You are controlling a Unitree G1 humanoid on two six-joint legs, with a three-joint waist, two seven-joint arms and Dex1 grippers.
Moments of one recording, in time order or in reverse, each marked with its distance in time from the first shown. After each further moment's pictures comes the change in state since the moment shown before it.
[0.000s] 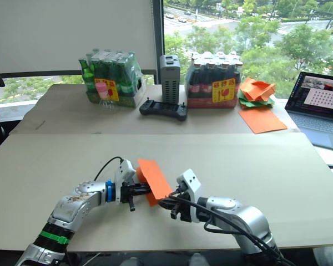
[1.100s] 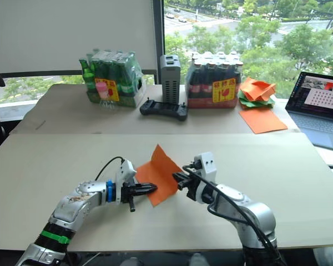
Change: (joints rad) left arm -0.003 -0.002 -0.011 0.016 0.018 -0.039 -0.022; right arm -0.035 0.163 -0.255 -0.008 0.041 0.051 -0.299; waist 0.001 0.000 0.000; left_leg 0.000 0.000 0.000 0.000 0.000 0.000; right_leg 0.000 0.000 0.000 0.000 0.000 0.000
